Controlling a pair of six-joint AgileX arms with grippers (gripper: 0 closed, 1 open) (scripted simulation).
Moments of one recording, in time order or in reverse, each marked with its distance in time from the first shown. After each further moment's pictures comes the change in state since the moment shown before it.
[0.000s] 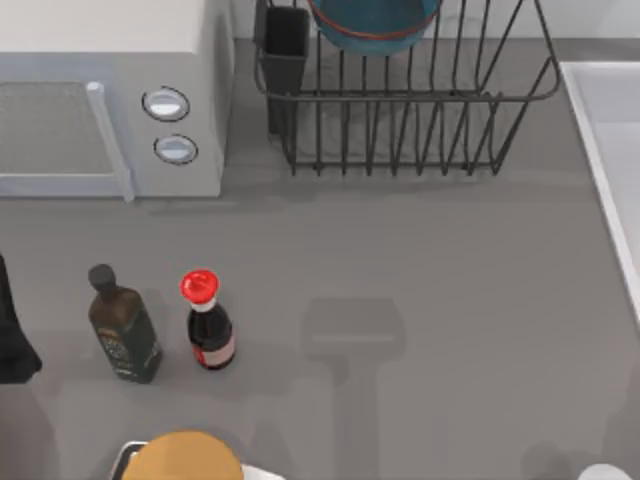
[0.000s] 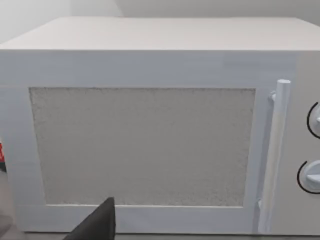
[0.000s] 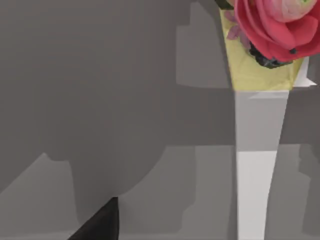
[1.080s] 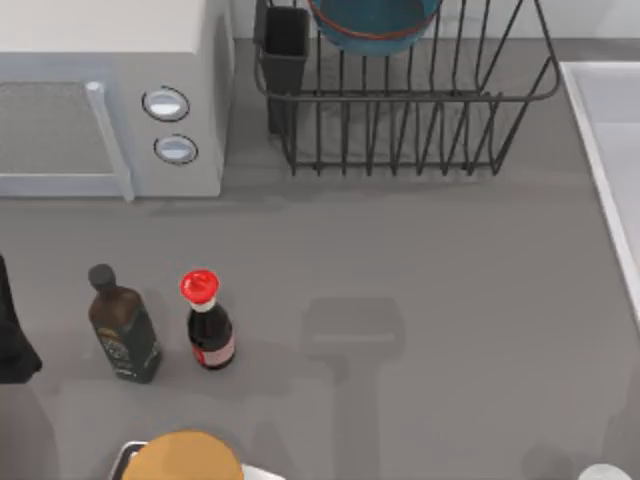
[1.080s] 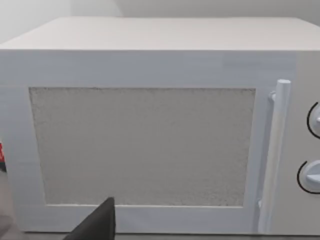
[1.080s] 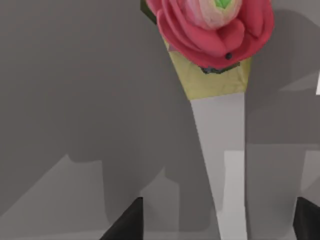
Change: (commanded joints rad) left arm 0.000 0.000 0.000 0.000 0.000 0.000; right arm 0.000 0.000 0.000 0.000 0.000 0.000
